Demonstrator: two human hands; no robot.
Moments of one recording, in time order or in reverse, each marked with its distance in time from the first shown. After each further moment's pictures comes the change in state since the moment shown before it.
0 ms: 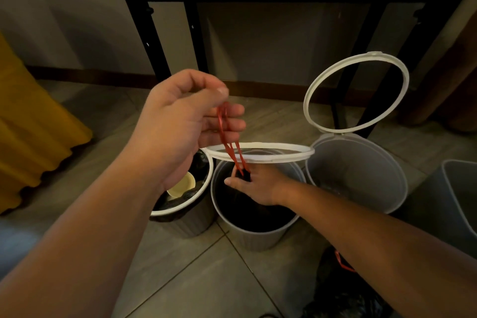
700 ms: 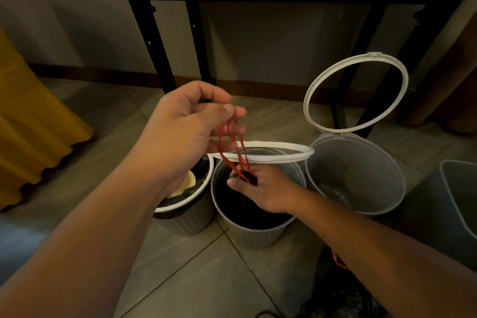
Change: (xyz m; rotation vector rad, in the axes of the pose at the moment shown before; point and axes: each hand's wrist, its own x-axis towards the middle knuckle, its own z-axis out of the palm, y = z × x) left_hand -0.012 -0.002 0.001 0.115 -0.015 -0.025; right_hand -0.026 -0.009 0.000 0.188 0.106 -0.082
